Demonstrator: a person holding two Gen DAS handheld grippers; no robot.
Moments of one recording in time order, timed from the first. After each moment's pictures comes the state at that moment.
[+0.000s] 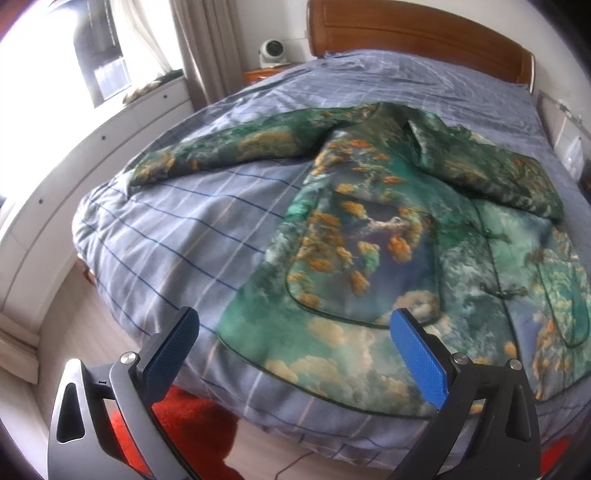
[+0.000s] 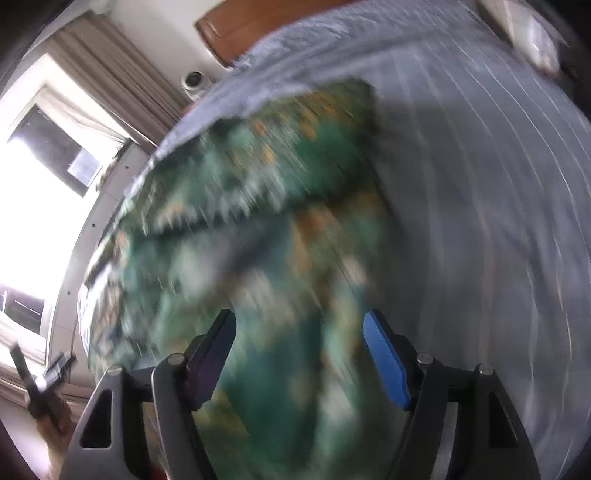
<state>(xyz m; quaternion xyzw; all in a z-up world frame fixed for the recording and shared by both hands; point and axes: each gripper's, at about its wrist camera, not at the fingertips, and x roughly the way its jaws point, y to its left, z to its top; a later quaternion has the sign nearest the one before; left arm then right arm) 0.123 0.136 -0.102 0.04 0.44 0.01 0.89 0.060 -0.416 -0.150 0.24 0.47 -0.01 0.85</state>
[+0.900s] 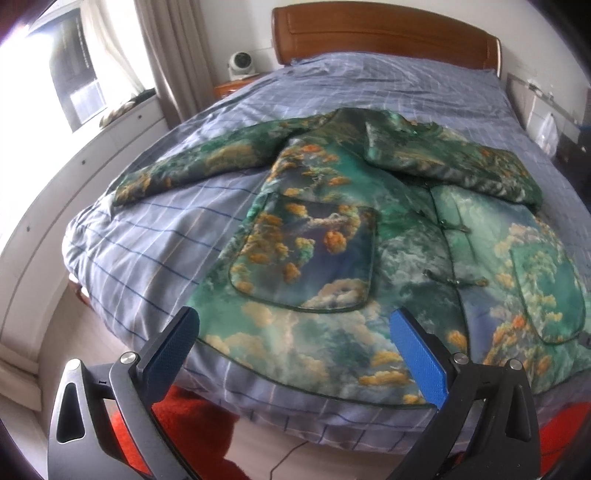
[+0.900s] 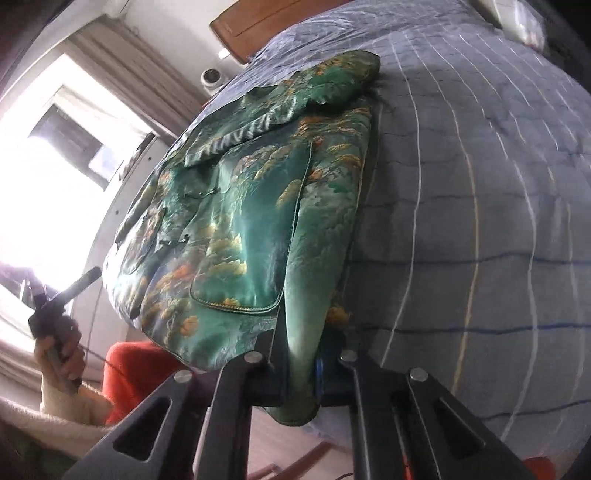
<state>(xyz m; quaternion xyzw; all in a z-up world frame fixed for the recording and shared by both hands) 0.090 0.104 -0.084 0.08 0.43 -0.04 0.90 -0.063 -0.348 -0.170 0.27 0.45 0.01 0.85</state>
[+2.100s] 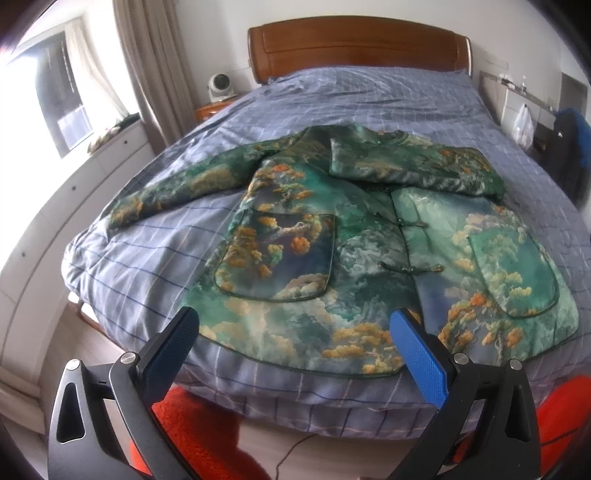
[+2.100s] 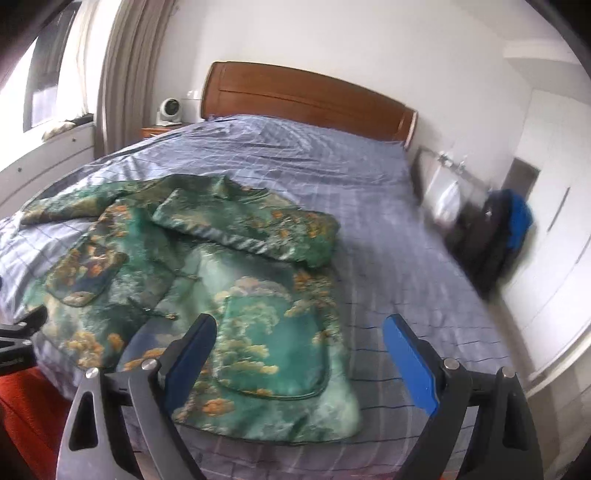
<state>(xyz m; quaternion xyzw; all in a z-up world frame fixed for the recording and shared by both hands) 0.046 0.085 -0.056 0.10 0.40 -0.07 0.91 -0.045 -0.173 -0.031 -0.07 0.33 -0.25 0.91</state>
